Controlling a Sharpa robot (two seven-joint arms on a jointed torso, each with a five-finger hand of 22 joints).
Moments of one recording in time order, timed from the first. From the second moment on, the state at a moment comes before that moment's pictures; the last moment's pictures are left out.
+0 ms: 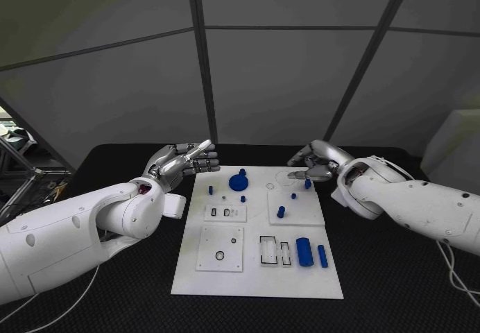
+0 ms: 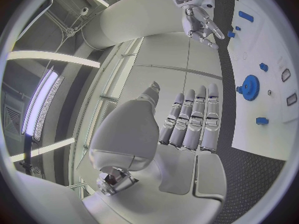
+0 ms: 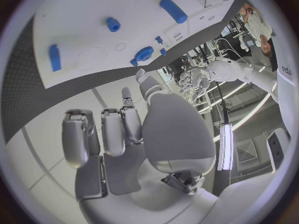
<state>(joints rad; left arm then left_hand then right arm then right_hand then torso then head) 1.12 -0.86 0.10 1.54 -0.03 -0.30 0.36 1.30 -0.01 0.11 0.11 0.06 0.80 0.21 0.26 0.07 0.93 0.18 0.20 0.06 1.04 0.15 0.08 0.09 0.19 0.84 0.26 0.32 0.10 1.21 -0.78 0.03 1.30 -1.21 -0.39 0.02 1.33 -0.13 0.18 0.01 0.15 1.05 0.10 0.07 0.08 1.44 0.02 1.33 1.31 1.46 -0.05 1.43 1.28 0.02 1.47 0.07 1.52 1.31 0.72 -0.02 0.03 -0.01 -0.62</state>
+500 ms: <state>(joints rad) 1.12 -0.86 0.10 1.53 -0.04 -0.28 0.36 1.29 -0.01 0.11 0.10 0.06 0.81 0.21 0.26 0.07 0.94 0.18 0.20 0.07 1.05 0.14 0.08 0.09 0.19 0.85 0.25 0.32 0.10 1.21 -0.82 0.03 1.20 -1.07 -0.31 0.12 1.35 -0.14 0.19 -0.04 0.17 1.04 0.10 0.07 0.07 1.44 0.01 1.33 1.31 1.47 -0.05 1.43 1.31 0.02 1.47 0.06 1.52 1.31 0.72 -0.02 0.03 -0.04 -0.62</state>
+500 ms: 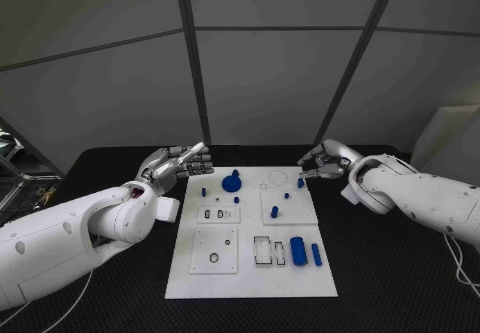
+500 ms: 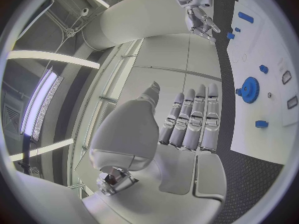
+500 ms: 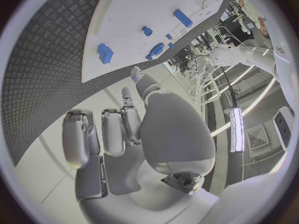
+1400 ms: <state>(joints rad) 1.12 -0.85 0.10 1.52 -0.04 -0.28 0.36 1.30 0.00 0.10 0.10 0.06 0.81 0.21 0.26 0.07 0.94 0.18 0.20 0.07 1.05 0.14 0.08 0.09 0.19 0.85 0.25 0.32 0.10 1.19 -0.79 0.03 1.12 -1.11 -0.22 0.11 1.35 -0.14 0.18 -0.06 0.17 0.99 0.12 0.07 0.06 1.44 0.02 1.32 1.31 1.46 -0.05 1.44 1.31 0.02 1.47 0.06 1.52 1.31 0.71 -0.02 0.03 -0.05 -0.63</state>
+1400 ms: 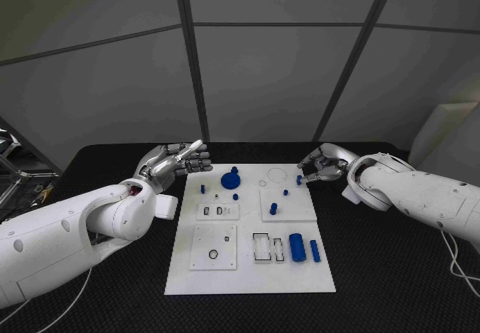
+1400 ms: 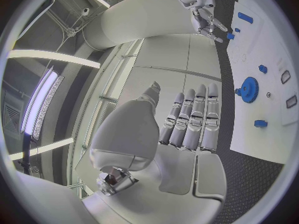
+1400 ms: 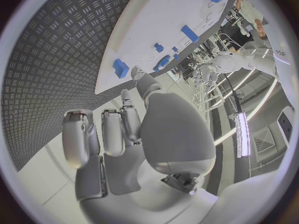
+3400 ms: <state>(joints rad) 1.12 -0.85 0.10 1.51 -0.04 -0.27 0.36 1.30 0.00 0.11 0.10 0.06 0.81 0.21 0.26 0.07 0.94 0.18 0.20 0.07 1.05 0.14 0.08 0.09 0.19 0.84 0.25 0.32 0.10 1.18 -0.73 0.03 1.05 -1.18 -0.18 0.07 1.29 -0.08 0.20 -0.07 0.17 1.05 0.11 0.07 0.07 1.46 0.03 1.37 1.31 1.46 -0.05 1.47 1.31 0.02 1.47 0.06 1.55 1.31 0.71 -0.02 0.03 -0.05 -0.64</state>
